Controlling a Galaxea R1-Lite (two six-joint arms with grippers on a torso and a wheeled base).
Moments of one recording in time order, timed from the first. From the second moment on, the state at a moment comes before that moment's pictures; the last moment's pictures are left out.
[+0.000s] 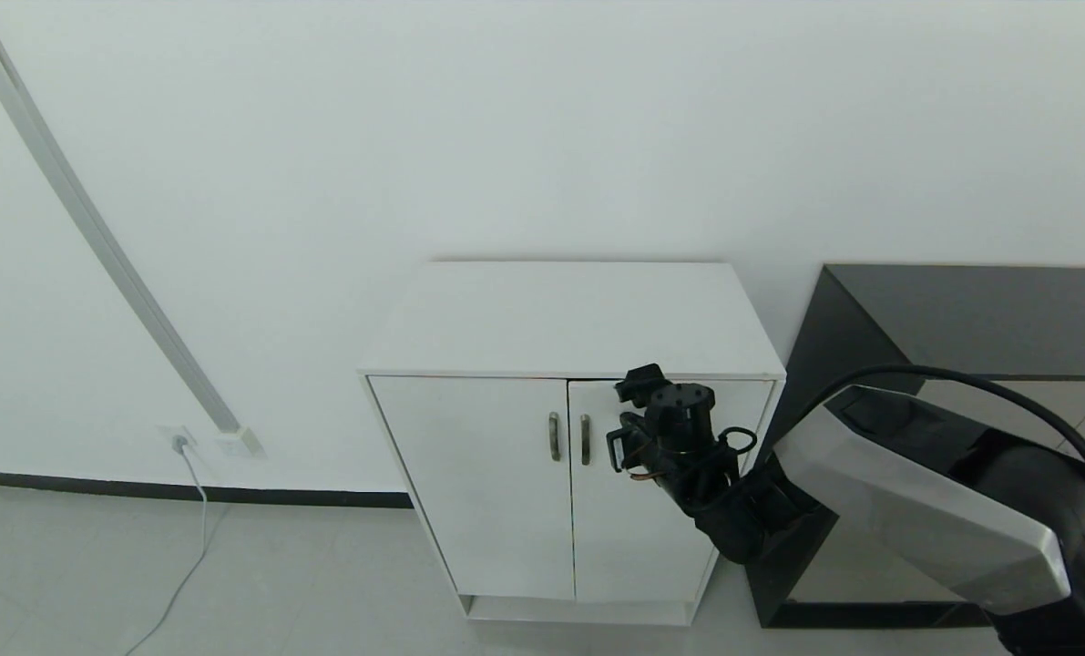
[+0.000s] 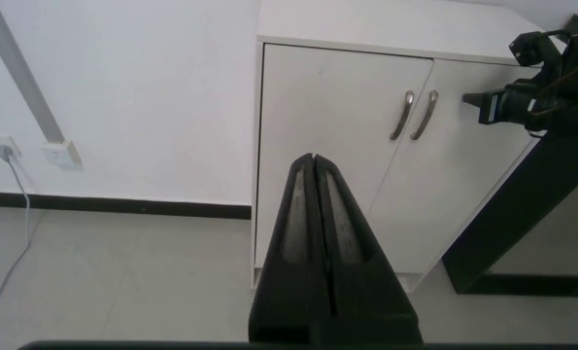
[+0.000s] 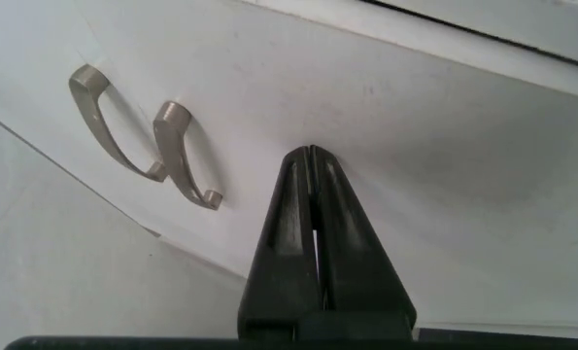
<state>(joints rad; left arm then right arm) 0.00 0.00 0.00 0.00 -0.01 -0.08 0.62 2.48 -1.36 -0.91 -0.29 0.00</state>
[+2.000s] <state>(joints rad) 0.00 0.00 0.00 0.00 -0.01 -0.08 0.52 2.11 -0.88 -1.04 -0.30 0.00</state>
